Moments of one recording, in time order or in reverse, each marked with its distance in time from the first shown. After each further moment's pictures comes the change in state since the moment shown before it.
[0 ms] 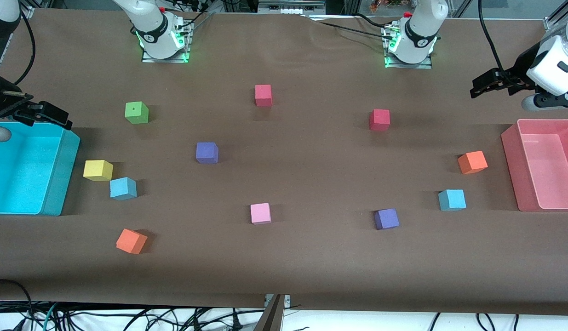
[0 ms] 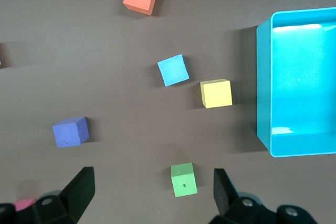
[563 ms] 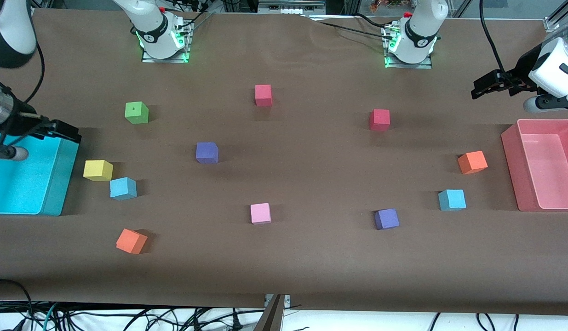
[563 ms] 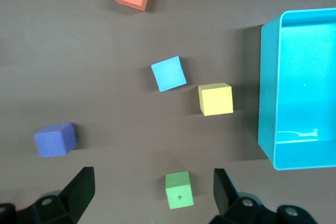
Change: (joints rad) left arm 0.002 0.004 -0.001 0.000 0.000 0.000 0.000; right arm 0.005 0.109 0.002 -0.005 -0.039 0.068 -0.020
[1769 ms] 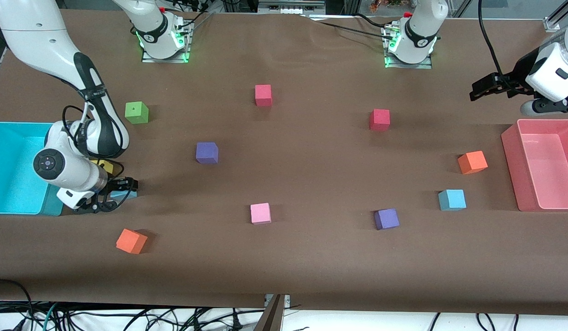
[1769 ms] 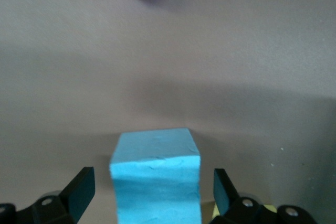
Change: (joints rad) left arm 0.000 0.012 0.000 0.000 0.000 -0.001 0.000; right arm 0.012 0.428 -0.016 -0.168 -0.103 0.634 -0.159
